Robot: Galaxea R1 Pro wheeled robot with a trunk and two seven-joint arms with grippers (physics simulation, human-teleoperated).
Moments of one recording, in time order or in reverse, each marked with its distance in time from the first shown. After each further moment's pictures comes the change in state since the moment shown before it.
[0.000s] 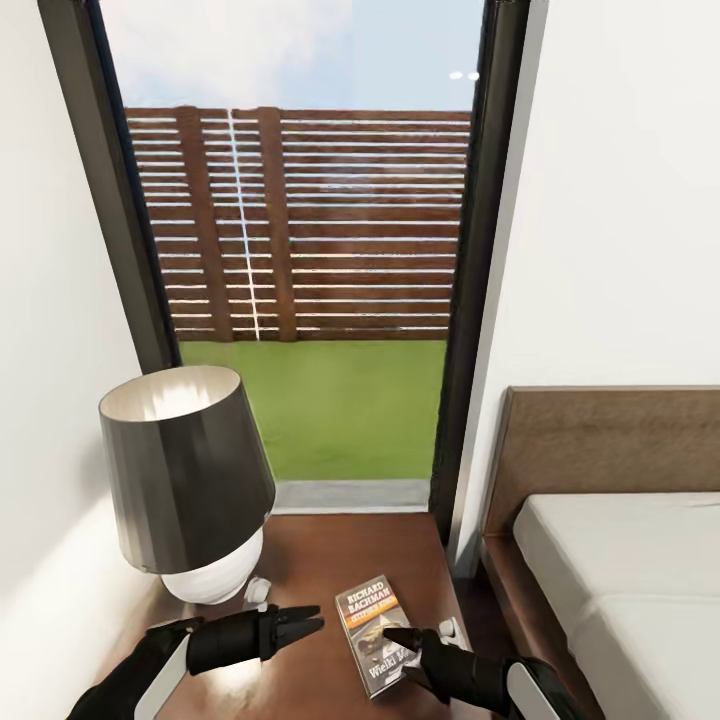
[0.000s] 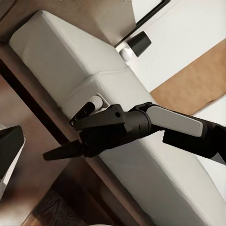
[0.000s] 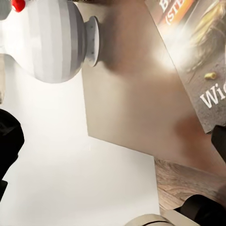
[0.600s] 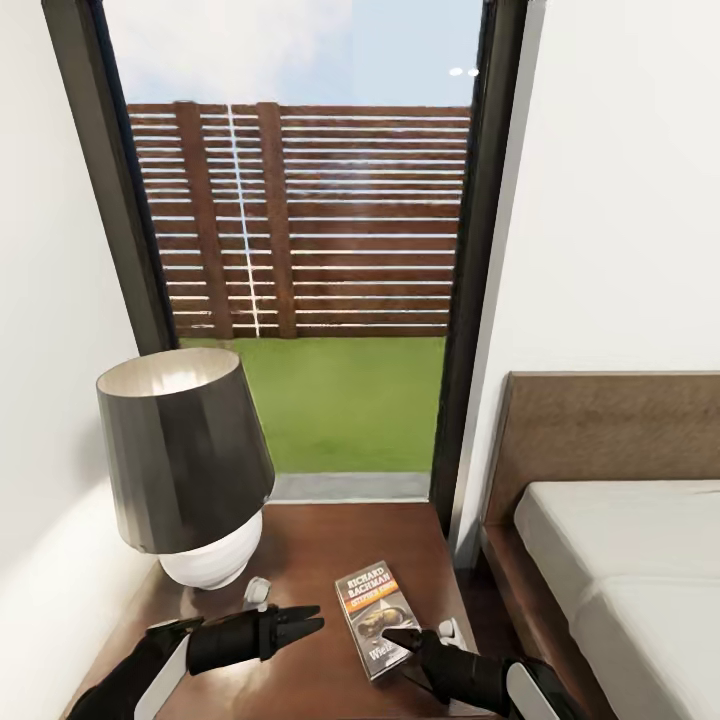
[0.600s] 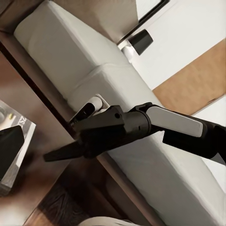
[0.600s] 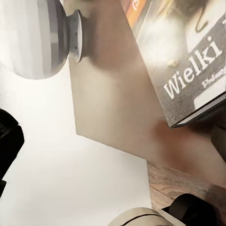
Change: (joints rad) left arm 0.000 0.000 0.001 0.000 0.000 0.000 0.000; right arm 0.000 0.001 0.001 0.000 0.001 0.003 -0.005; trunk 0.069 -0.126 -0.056
